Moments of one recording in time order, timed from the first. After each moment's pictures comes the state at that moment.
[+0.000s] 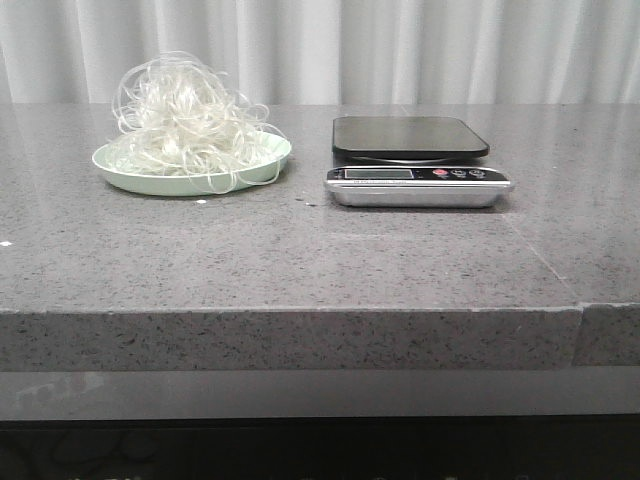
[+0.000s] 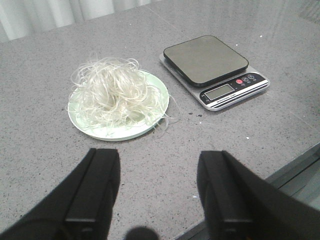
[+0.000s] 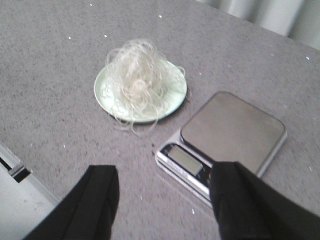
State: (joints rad) left arm -0.59 0.64 -0.88 0.08 0.73 -0.05; right arm 0.52 0.95 -1.18 0.14 0.76 -0.13
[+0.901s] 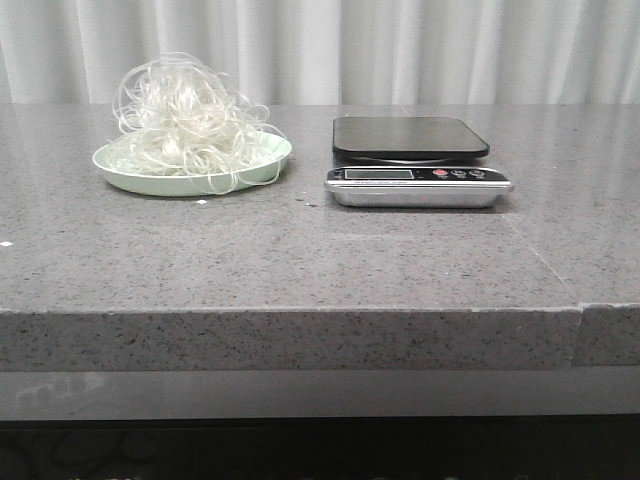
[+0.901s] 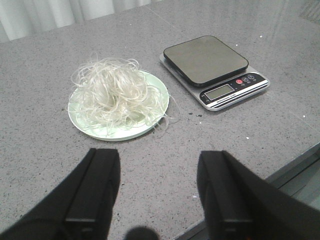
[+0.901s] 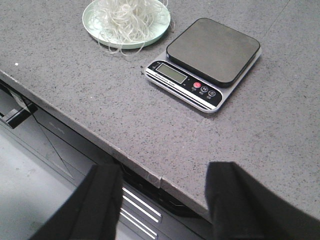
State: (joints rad) left arm -0.59 0.64 -0.88 0.08 0.73 -0.05; right arm 0.45 0.56 -0.93 0.12 0.97 -0.13
